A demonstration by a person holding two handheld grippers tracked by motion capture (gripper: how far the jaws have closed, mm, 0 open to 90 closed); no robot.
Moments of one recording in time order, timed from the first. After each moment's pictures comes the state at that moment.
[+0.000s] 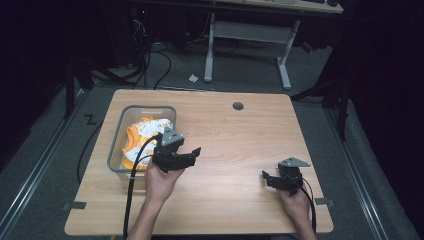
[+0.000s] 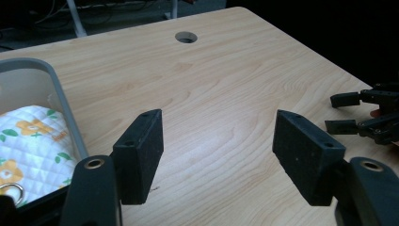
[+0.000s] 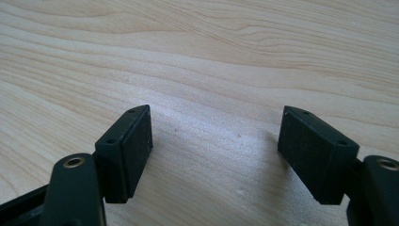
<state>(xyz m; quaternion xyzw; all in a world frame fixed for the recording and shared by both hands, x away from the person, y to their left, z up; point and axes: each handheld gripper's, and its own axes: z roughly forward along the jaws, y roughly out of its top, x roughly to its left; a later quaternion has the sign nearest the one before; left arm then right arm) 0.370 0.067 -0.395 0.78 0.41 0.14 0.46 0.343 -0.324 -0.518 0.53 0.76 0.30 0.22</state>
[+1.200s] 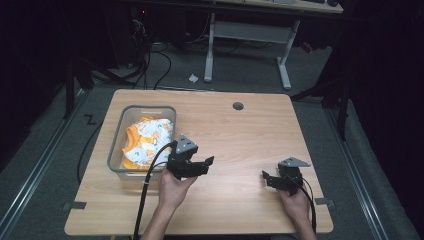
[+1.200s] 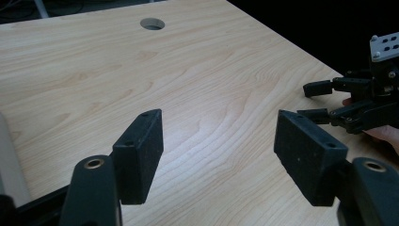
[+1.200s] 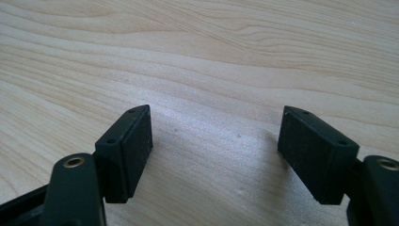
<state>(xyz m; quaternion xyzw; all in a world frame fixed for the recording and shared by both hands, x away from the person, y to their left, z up) 0.362 0.036 -0.417 0.79 0.39 0.10 0.47 0.343 -0.324 -0.518 0.53 0.76 0.30 0.22</state>
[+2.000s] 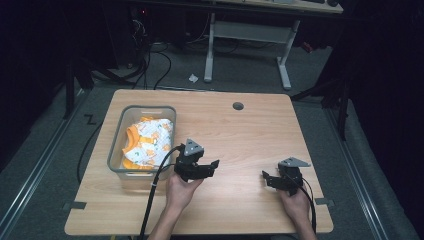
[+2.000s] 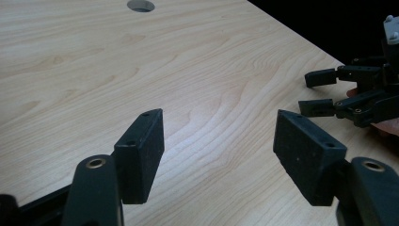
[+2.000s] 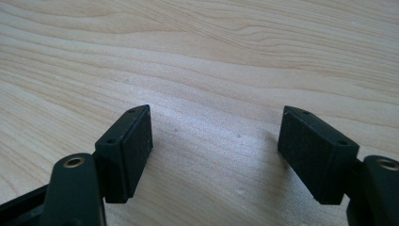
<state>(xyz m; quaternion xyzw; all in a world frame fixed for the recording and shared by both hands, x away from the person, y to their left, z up) 0.367 0.019 -0.441 0.79 0.39 0.09 0.46 0.343 -0.324 -0.518 0.53 0.76 0.30 0.22</state>
